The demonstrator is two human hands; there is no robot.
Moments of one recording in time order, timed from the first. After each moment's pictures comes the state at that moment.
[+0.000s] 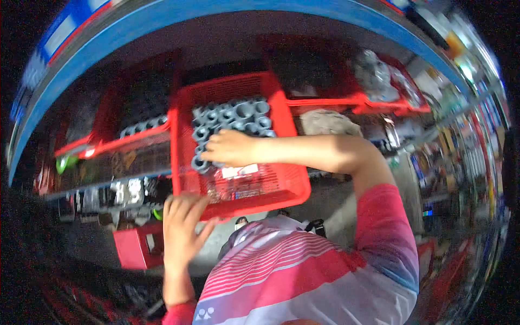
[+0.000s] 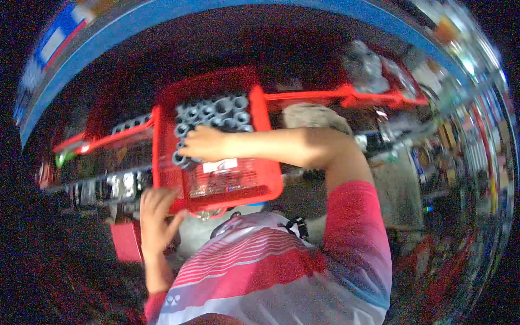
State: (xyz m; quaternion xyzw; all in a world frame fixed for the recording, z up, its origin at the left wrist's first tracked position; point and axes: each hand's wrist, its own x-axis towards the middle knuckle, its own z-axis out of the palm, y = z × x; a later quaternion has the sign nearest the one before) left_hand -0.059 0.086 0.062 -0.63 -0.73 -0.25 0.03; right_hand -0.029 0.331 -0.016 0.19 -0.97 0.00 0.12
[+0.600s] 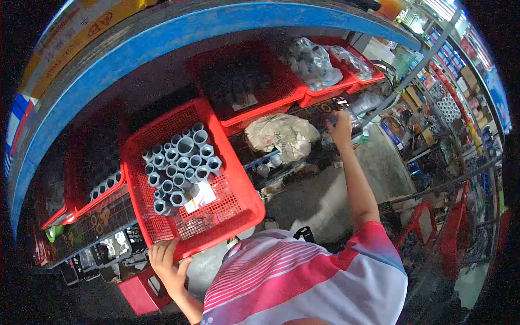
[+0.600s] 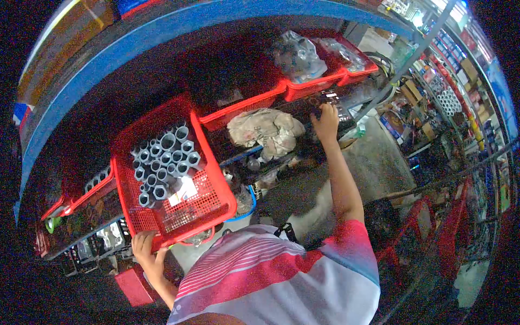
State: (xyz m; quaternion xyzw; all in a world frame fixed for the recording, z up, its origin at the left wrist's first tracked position) left_hand -0.064 0.087 0.000 -0.60 -0.74 -0.31 0.07; right_hand 0.334 0.522 -0.079 -0.53 -0.76 -0.07 0.37
